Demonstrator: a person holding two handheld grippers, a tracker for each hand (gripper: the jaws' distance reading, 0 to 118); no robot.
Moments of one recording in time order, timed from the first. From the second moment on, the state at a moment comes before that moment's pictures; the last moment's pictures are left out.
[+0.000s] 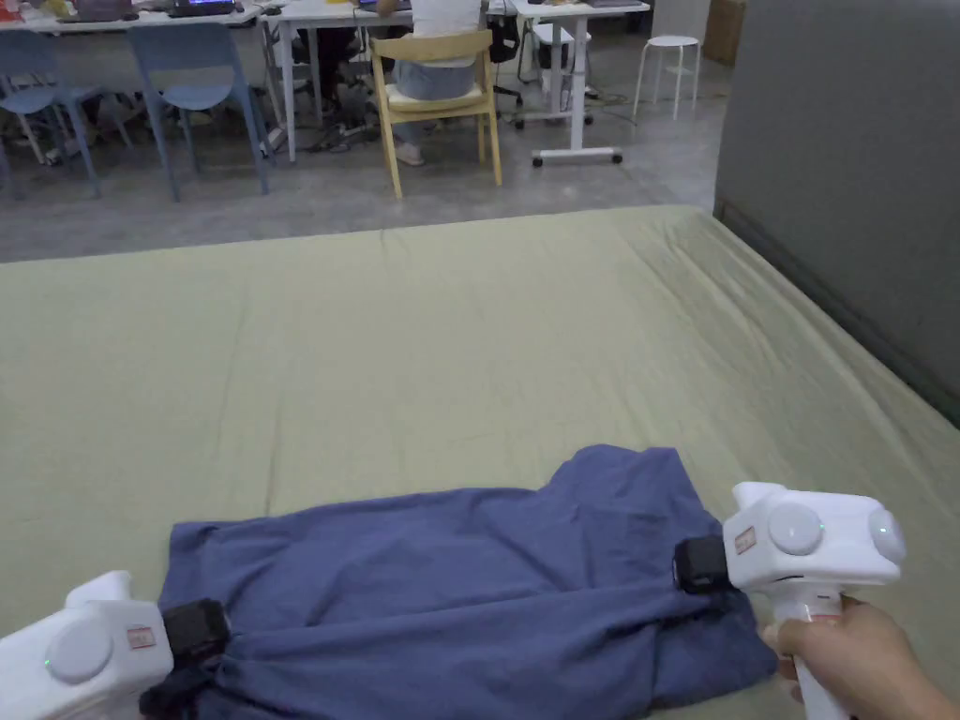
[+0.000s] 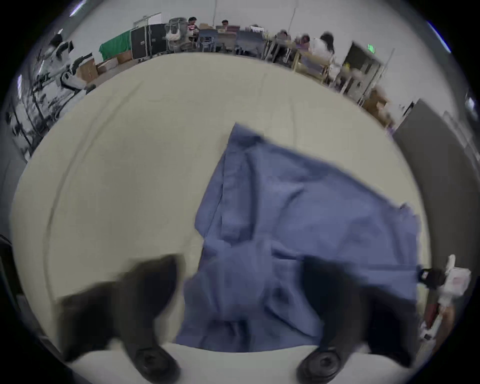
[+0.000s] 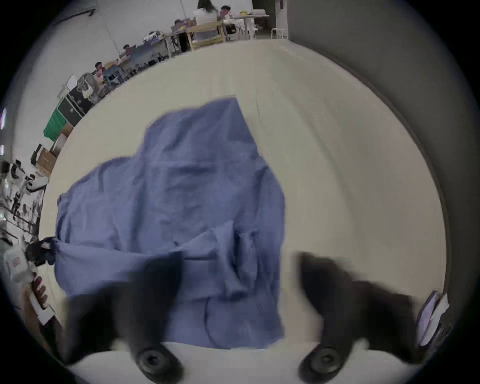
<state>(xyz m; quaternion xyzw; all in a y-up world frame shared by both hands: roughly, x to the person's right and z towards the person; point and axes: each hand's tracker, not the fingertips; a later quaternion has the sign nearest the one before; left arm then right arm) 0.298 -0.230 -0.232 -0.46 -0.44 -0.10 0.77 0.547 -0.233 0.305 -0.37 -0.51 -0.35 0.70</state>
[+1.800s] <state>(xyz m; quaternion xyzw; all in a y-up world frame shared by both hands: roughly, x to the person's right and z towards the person) 0.221 -0.227 -0.188 -0.45 -0.49 -0.18 0.73 0.451 -0.241 0.330 -0.39 -0.43 -0.32 0.75</state>
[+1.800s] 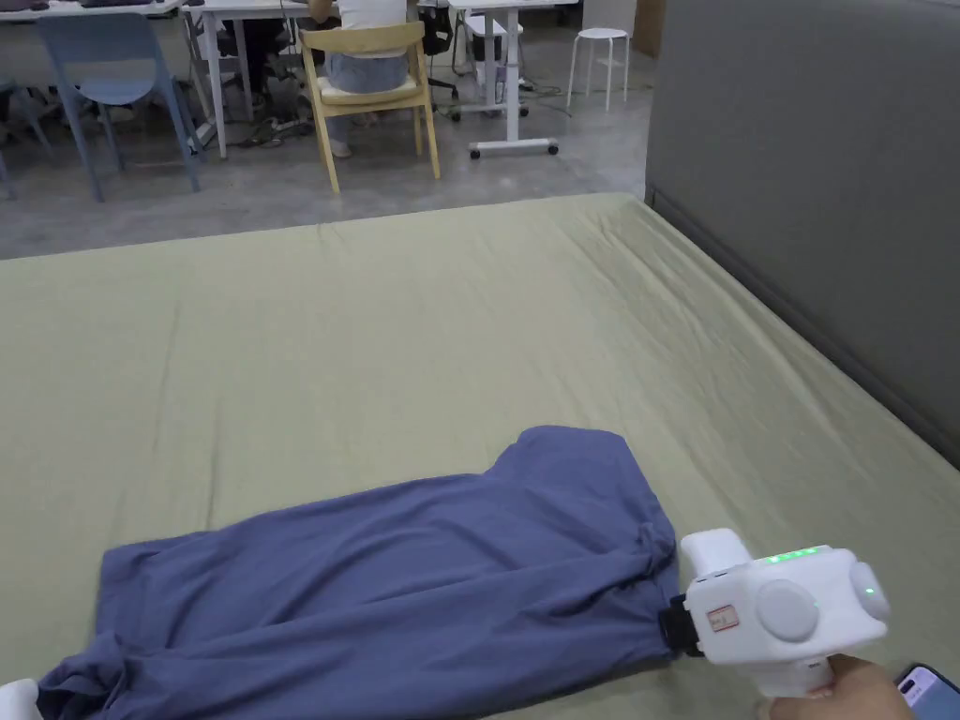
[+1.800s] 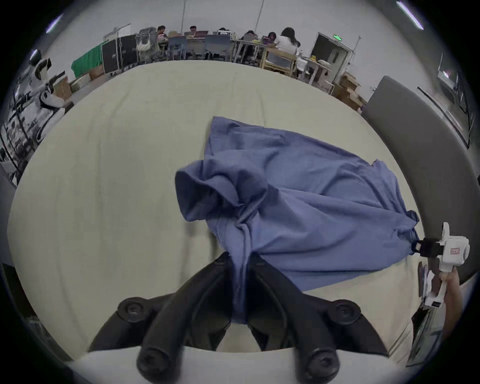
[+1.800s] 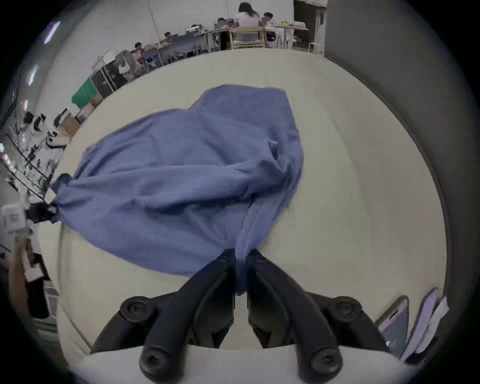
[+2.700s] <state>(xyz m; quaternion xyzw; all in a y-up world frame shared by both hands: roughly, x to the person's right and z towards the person) 0.160 -0.264 -0.187 -0.50 -0.47 -0.20 0.70 0.414 -0.271 0.366 -0.45 -0.39 -0.36 0.72</state>
